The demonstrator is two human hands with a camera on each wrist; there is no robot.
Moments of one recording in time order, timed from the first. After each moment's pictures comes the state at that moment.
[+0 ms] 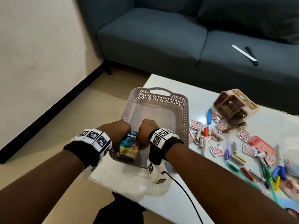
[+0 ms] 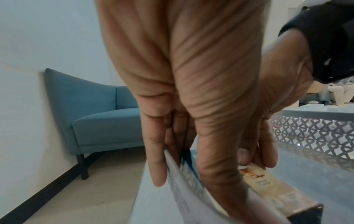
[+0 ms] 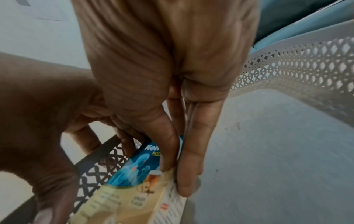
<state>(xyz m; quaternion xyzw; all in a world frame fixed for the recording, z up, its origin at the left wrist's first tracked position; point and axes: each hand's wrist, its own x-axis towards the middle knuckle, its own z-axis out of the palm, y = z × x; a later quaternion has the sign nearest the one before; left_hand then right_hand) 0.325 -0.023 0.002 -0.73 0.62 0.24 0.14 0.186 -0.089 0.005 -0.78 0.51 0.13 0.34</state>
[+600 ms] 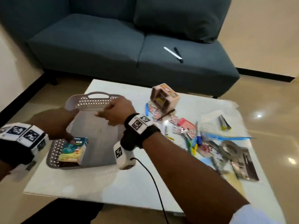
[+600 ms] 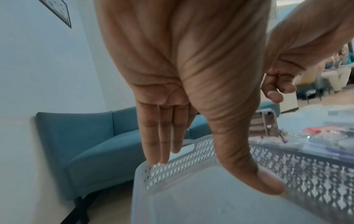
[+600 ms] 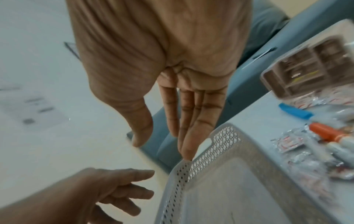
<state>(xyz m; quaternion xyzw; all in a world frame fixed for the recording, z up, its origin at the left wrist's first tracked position) 0.249 -0.034 0.112 -0.71 0.67 0.09 0.21 0.045 -0.100 0.117 -0.73 0.51 -0.12 0.43</state>
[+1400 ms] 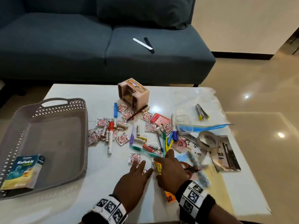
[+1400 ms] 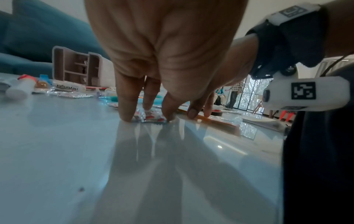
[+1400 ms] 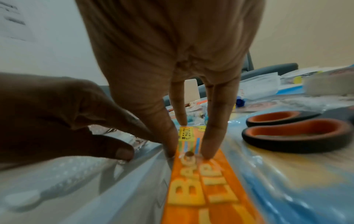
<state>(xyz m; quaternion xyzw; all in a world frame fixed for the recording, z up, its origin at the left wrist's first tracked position) -0.074 0.007 -0.036 -0.53 0.81 0.23 0.15 -0.232 -0.022 -0.018 -0.72 0.65 0.07 0.24</state>
